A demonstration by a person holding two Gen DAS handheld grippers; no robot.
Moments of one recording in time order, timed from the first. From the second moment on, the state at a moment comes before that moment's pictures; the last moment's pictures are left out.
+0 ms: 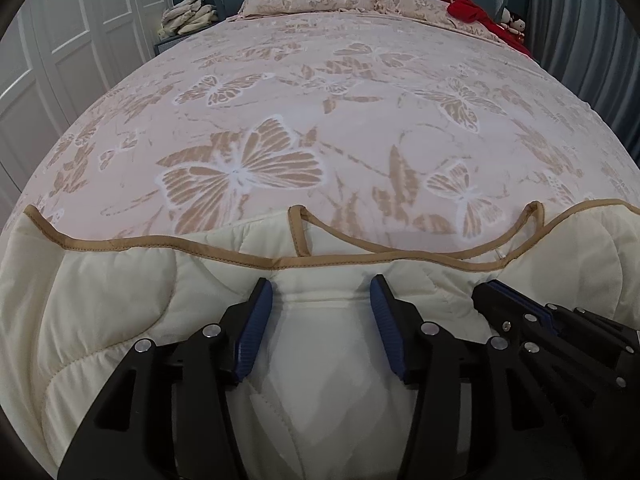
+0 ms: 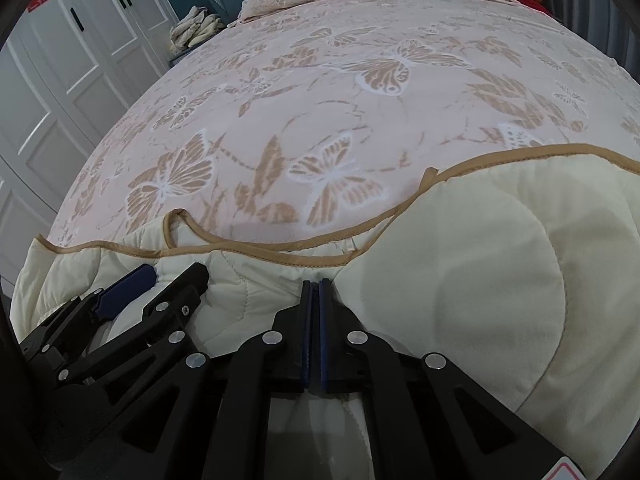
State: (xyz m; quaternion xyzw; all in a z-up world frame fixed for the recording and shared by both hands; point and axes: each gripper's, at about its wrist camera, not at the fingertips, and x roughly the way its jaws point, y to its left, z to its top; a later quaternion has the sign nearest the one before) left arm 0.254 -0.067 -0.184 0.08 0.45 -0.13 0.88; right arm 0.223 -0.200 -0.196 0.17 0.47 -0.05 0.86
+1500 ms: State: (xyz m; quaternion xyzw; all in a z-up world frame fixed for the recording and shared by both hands) left arm 0.101 0.134 -0.082 -0.16 0.49 -0.15 0.84; right arm 0.070 -0.145 -0.151 0.24 0.53 -0.01 0.81
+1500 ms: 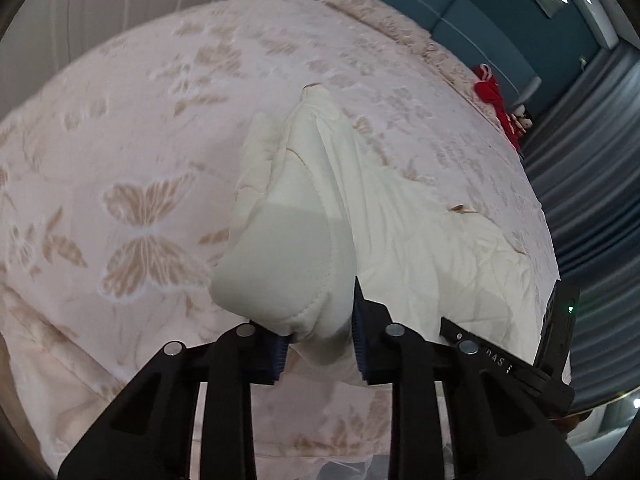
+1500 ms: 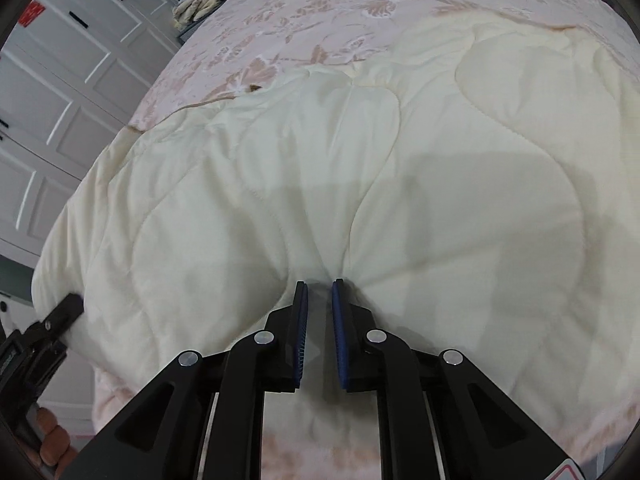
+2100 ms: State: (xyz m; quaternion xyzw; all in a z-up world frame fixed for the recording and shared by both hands) left arm 0.049 0.013 -0.010 -0.05 0.44 -0.26 0.86; right arm 0.045 -0.135 -0.173 0.27 0.53 0.05 0.80
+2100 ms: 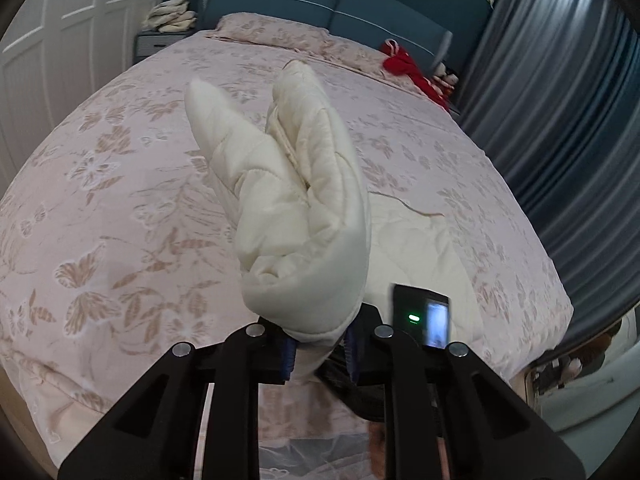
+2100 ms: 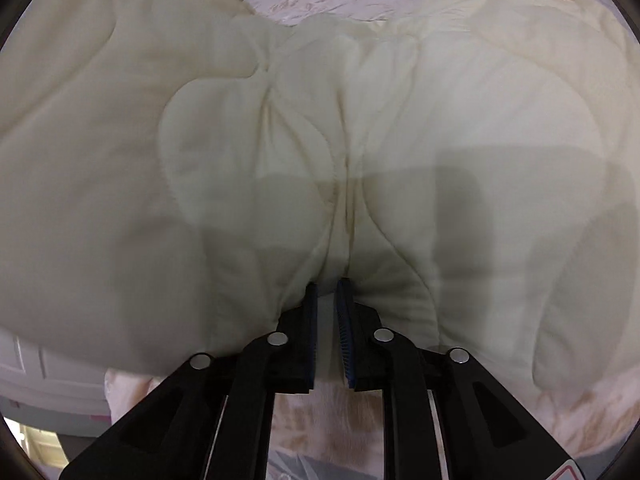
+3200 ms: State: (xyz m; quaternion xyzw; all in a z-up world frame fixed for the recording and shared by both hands) left arm 0.007 -0.185 -0.095 0.08 0.54 -0.30 0.78; right arm -0.129 -0.318 -0.083 0.24 0.54 -0.14 0.80
